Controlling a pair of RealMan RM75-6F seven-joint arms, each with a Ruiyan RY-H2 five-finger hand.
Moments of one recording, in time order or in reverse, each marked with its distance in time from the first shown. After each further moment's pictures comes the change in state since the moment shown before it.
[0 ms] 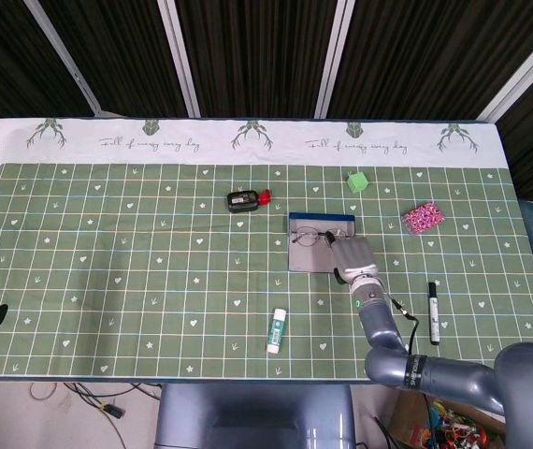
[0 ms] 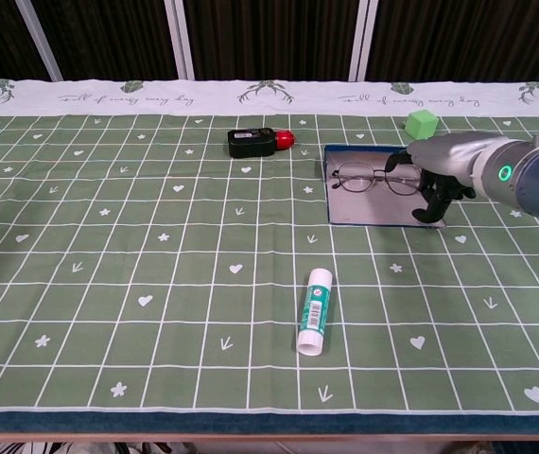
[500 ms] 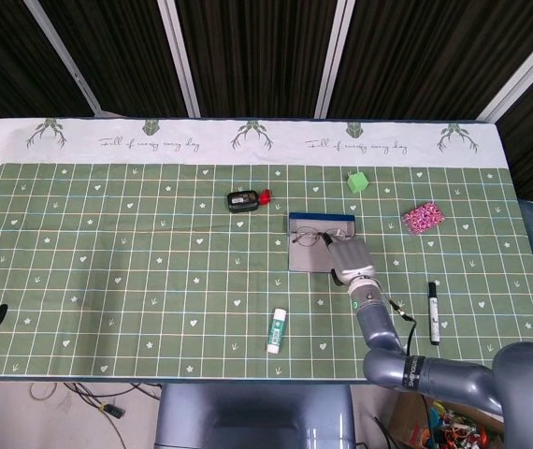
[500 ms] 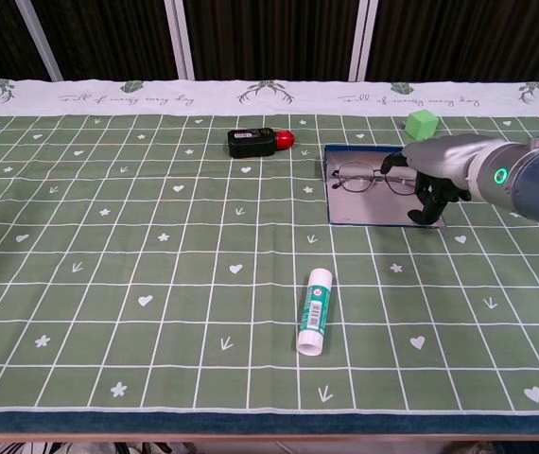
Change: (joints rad) left arm 0.000 0.001 0.000 0.000 0.000 0.000 -0.002; right arm 0.003 -0.008 0.000 -0.009 -0.003 0.004 -0.005
